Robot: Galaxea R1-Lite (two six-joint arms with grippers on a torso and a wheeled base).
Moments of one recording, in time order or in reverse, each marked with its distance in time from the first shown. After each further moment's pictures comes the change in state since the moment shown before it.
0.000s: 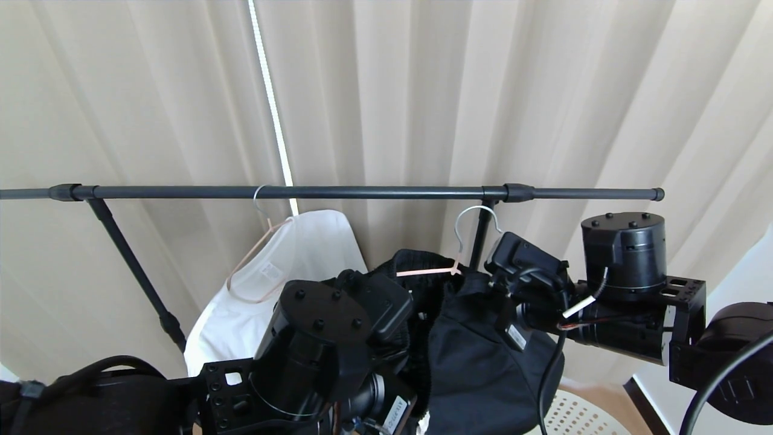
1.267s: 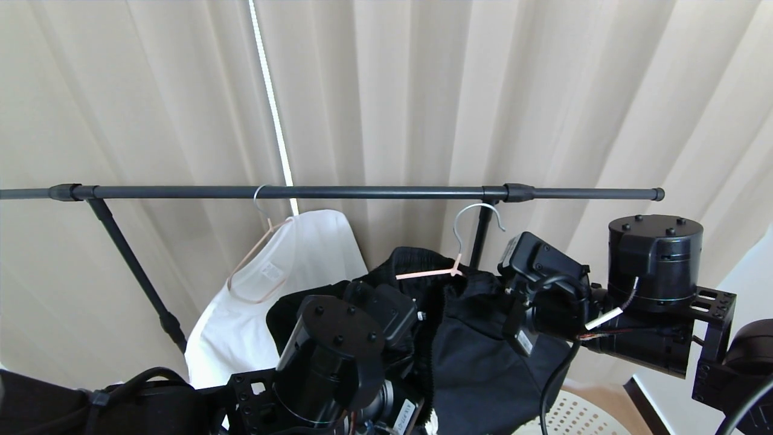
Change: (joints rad) left arm -0.002 0.066 0.029 -0.093 0.004 -0.040; right arm 0.019 -0.048 0.066 -0.095 0.039 -0.001
